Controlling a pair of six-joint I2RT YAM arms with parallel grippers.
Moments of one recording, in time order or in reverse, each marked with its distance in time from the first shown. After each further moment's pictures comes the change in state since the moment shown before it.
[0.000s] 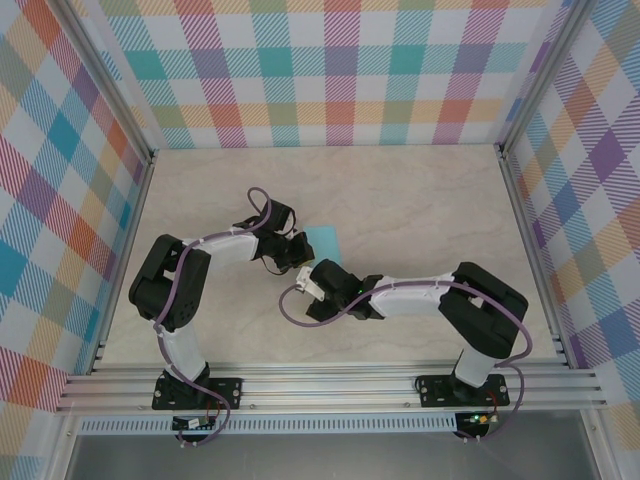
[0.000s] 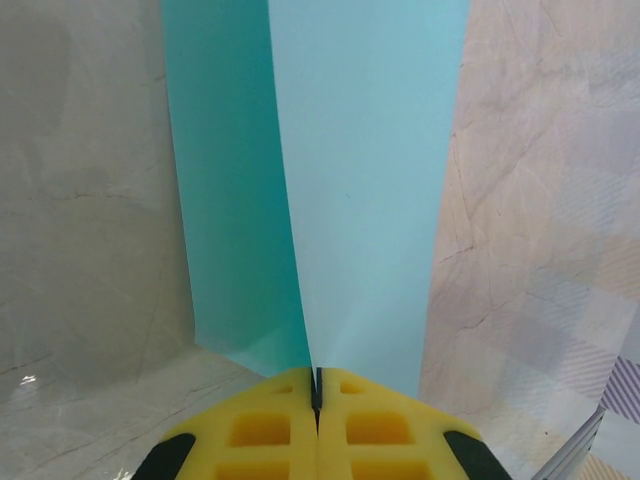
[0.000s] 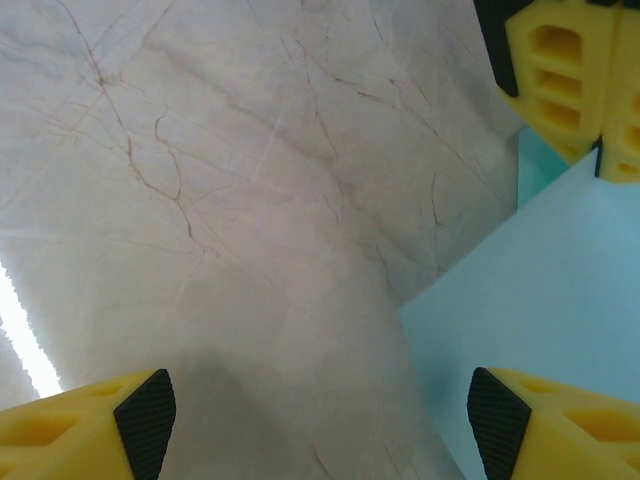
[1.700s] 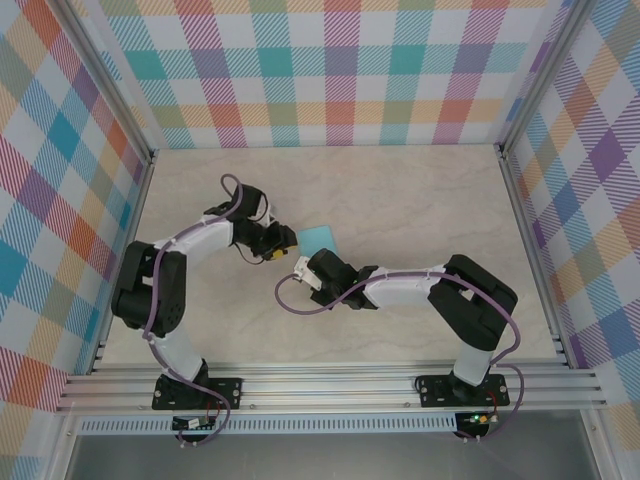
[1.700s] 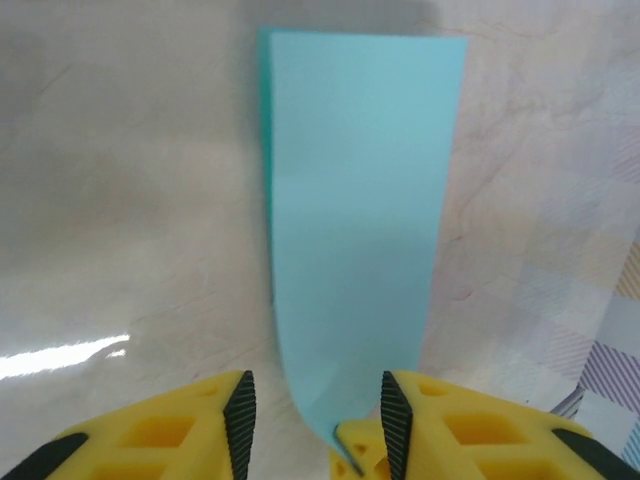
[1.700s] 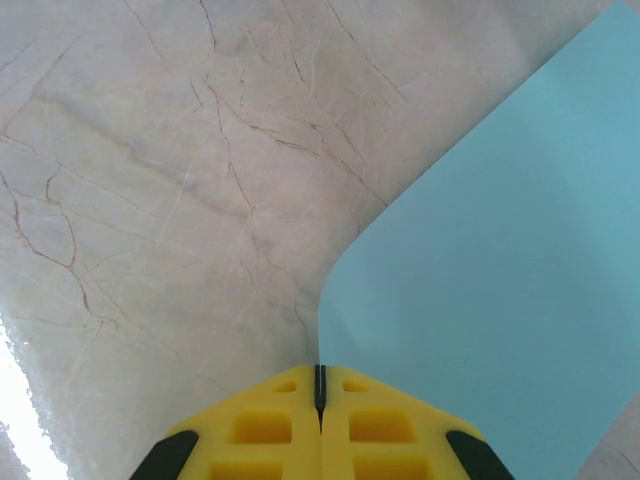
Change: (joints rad) left arm 0.150 -0.055 0.098 -0.233 0.088 0.170; right arm -0.044 0.059 0.070 0.001 -0.002 -0.025
